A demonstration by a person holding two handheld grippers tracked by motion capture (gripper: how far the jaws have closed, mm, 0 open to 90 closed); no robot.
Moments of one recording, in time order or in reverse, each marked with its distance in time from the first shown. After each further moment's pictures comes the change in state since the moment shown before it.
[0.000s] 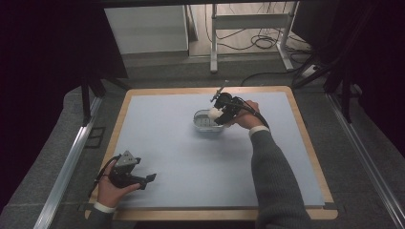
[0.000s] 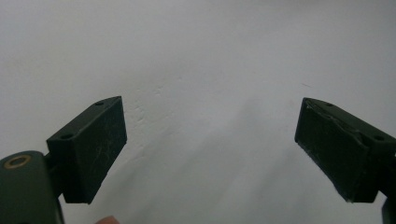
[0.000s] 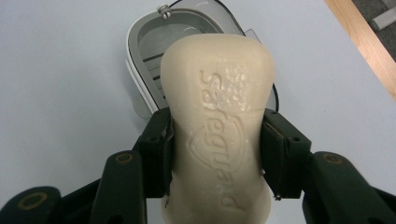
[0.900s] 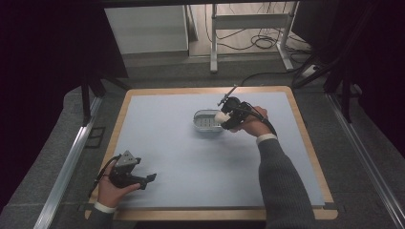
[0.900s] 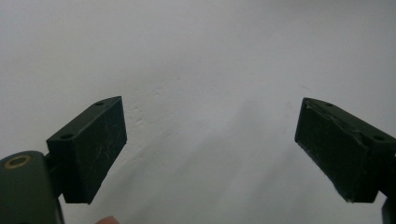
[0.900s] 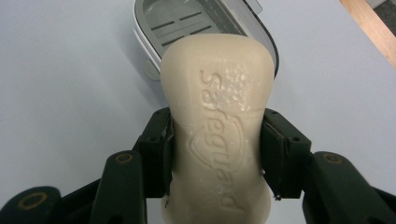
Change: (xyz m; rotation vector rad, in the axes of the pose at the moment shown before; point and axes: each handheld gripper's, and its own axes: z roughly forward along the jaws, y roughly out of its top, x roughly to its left) left arm 0.000 0.000 -0.001 -0.007 -0.002 -0.011; right arm 0.011 -0.024 -0.020 0.009 -0.030 0.071
